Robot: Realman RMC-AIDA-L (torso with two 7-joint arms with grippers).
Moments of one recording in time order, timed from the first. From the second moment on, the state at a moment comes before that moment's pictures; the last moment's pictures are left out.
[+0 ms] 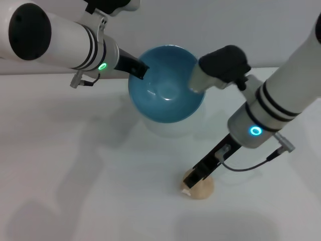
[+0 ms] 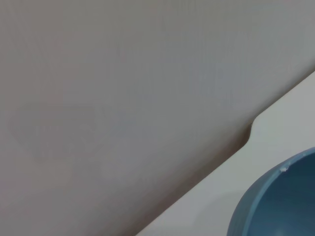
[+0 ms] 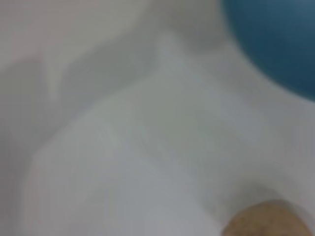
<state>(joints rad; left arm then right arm) -0.81 -2.06 1.61 1.04 -0.48 -0.81 0.32 0.83 2.07 -1.59 -0.96 0.79 1.42 -0.39</state>
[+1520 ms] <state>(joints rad) -0.81 -2.06 1.61 1.05 -0.48 -0.79 0.32 0.84 2.08 -1.62 -0.65 0.91 1.11 -0.44</state>
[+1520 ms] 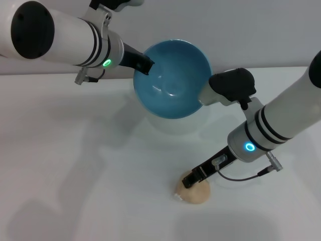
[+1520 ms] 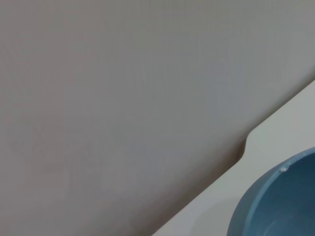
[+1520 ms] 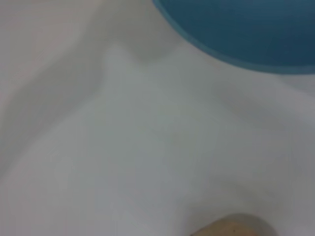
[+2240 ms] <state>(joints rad) -0.81 -2.06 1.61 1.05 -0.48 -0.82 0.32 0.73 2.07 -1.61 -0.93 0.96 1.26 -0.45</state>
